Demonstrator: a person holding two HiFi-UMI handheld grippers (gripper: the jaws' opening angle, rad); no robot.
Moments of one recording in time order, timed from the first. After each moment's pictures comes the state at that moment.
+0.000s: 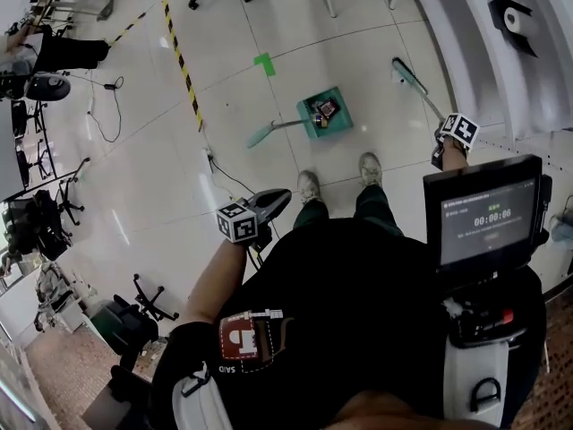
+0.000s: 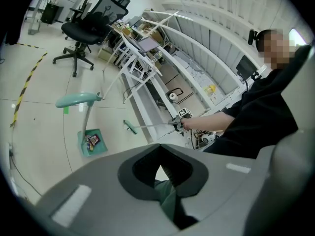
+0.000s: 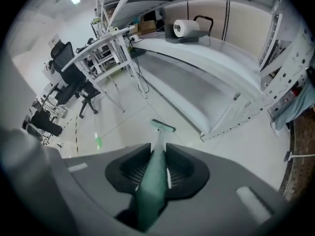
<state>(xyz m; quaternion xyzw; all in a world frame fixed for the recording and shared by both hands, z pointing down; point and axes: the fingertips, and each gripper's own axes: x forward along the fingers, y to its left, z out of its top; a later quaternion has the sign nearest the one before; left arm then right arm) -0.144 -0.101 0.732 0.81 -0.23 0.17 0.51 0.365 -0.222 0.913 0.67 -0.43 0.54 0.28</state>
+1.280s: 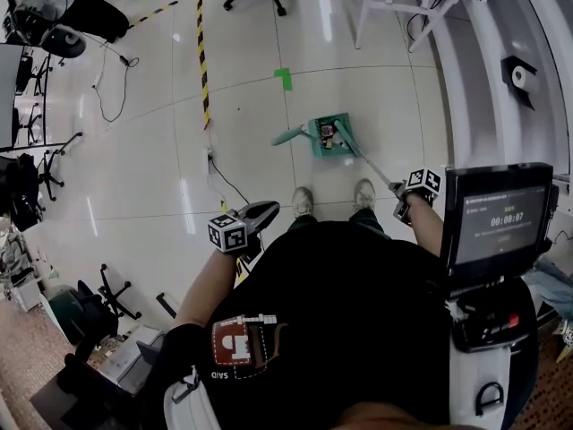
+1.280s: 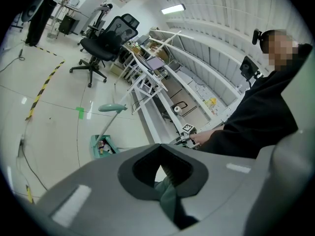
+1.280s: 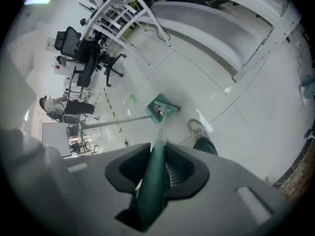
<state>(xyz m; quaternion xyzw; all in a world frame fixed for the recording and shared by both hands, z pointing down) -0.221 -0.075 0.712 0.80 -0.30 0.12 0.50 0.143 -0.099 0.908 0.43 -0.44 0.74 0.27</state>
